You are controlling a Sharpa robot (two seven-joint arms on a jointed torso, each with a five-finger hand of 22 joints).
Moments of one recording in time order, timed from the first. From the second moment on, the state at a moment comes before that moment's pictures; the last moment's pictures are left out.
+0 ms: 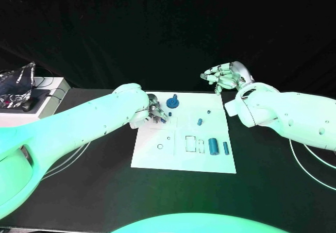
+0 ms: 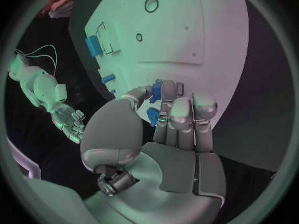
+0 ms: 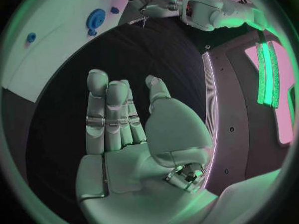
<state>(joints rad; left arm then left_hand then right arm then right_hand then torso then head) 1.24 -0.35 0.02 1.01 -1.13 0.16 -0.56 1.10 -0.12 0.39 0.07 0.58 1.06 0.03 0.34 0.81 1.25 -0.05 0.79 0.55 1.41 -0.10 1.20 1.05 0.08 1.31 -0.11 1.05 1.31 1.29 -0.82 -0.09 1.42 -0.63 -0.70 0.10 1.16 0.00 -0.18 -0.03 0.63 1.00 0.12 0.11 0.39 1.03 0.03 0.74 0.50 1.36 -0.04 0.91 0.70 0.12 1.46 -0.06 0.28 1.31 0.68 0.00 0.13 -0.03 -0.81</state>
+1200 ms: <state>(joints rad) 1.24 -0.35 0.01 1.01 -1.14 0.18 -0.55 1.11 -0.12 0.40 0.07 0.58 1.05 0.03 0.34 0.82 1.25 -0.05 0.79 0.55 1.41 -0.10 1.20 1.06 0.08 1.31 -0.11 1.05 1.31 1.29 -0.82 -0.09 1.43 -0.63 -0.69 0.09 1.16 0.00 -0.18 -0.03 0.63 1.00 0.12 0.11 0.39 1.03 0.03 0.74 0.50 1.36 -0.04 0.91 0.70 0.12 1.46 -0.06 0.28 1.31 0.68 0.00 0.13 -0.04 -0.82</state>
